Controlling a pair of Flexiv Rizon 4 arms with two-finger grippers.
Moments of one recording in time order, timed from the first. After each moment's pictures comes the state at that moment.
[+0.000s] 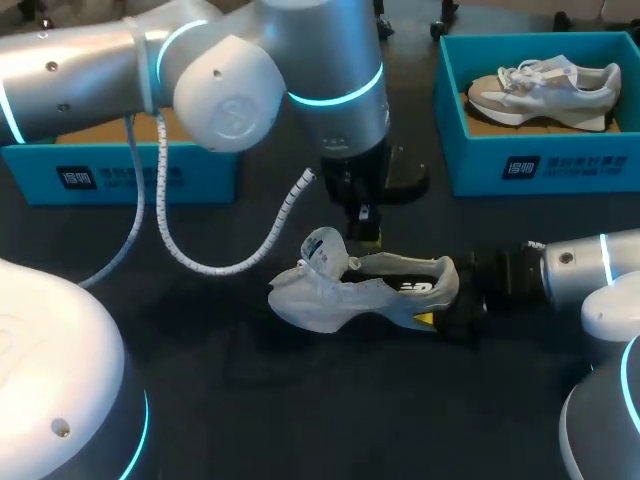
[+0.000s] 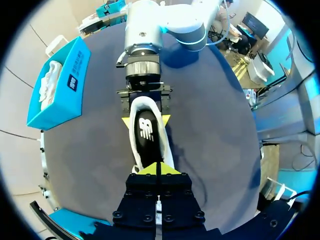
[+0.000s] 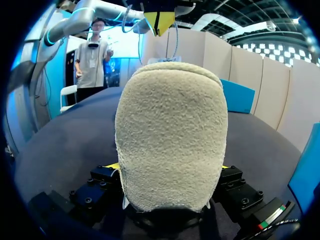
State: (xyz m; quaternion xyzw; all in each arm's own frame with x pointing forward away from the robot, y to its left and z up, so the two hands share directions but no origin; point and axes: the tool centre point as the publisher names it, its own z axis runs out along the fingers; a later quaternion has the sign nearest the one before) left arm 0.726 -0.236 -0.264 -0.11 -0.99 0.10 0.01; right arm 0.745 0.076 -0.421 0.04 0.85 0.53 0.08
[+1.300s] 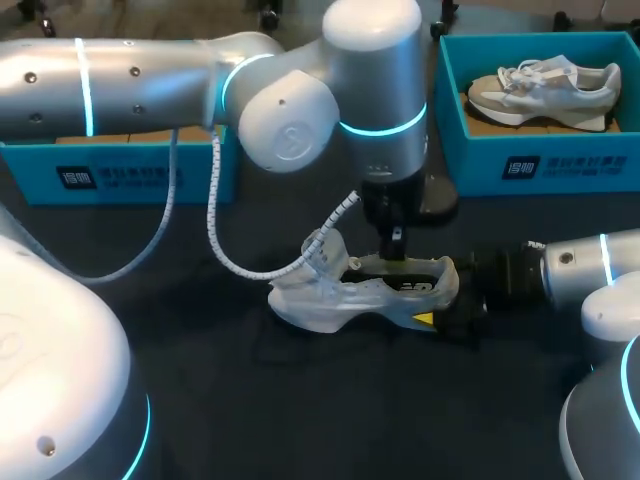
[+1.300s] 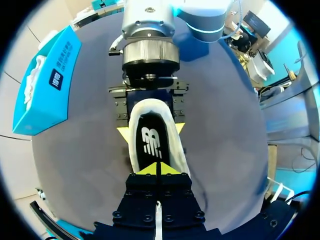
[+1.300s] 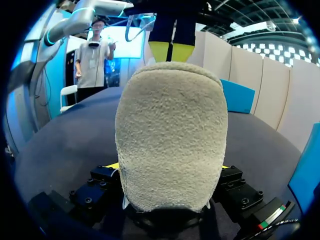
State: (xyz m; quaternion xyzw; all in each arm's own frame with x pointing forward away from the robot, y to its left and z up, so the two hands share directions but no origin) left arm 0.742 -0.275 -0.328 -0.11 -0.99 0.08 0.02; right arm 0.745 0.076 -0.421 0.04 0.85 0.53 0.08
